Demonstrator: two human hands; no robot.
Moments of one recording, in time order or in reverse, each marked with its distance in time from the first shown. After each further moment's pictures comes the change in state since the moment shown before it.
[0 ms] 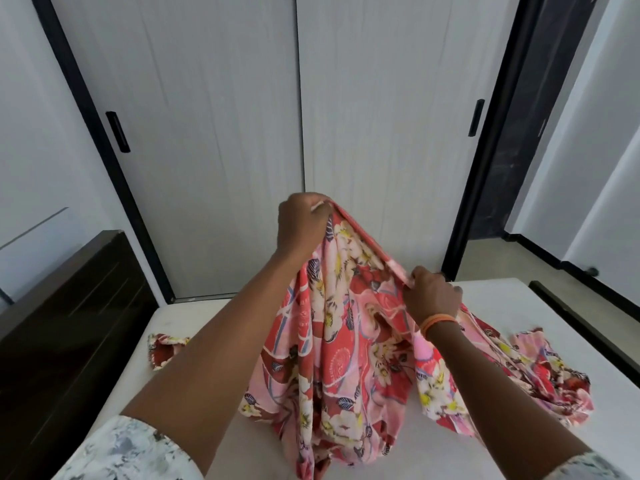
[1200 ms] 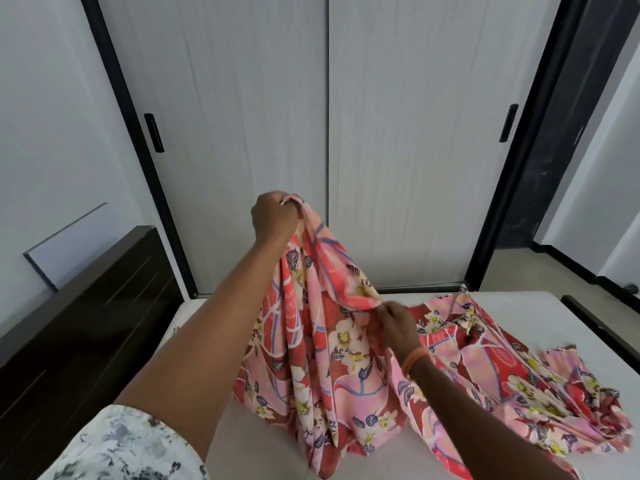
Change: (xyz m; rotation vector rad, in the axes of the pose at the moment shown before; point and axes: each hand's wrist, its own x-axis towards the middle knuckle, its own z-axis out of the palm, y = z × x) left_hand 0.035 -0.054 -0.062 0.041 0.174 -0.351; right_hand -0.057 -0.064 0.063 0.909 -0.279 0.048
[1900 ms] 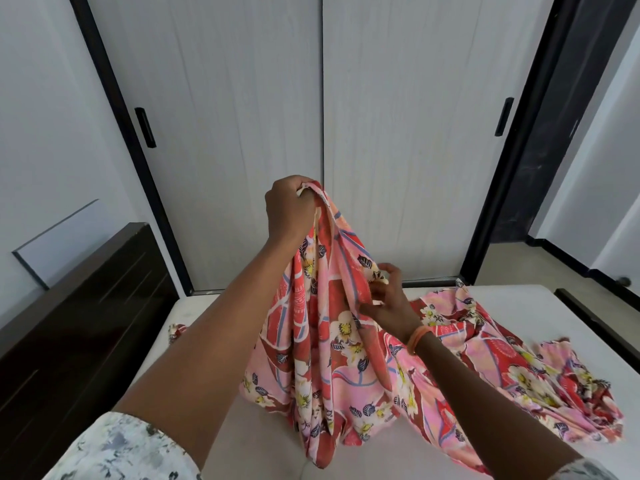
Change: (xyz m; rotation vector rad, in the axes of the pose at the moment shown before) left_hand -0.028 0.028 0.011 -0.078 -0.036 0.239; right_hand 0.025 -0.013 -0.021 0.092 -0.322 -0.218
